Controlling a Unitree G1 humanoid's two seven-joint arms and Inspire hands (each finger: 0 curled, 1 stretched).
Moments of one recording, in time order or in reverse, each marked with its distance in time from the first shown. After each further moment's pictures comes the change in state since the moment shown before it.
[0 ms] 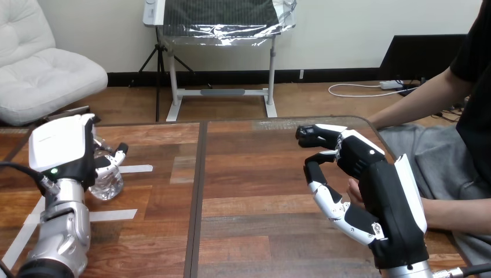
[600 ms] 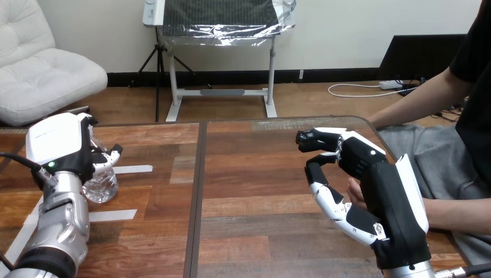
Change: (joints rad) left arm -0.048 -0.001 -0.005 0.048 -0.025 0.013 -0.034; right arm 0.000 -0.010 -0.004 0.000 0.000 0.000 0.000
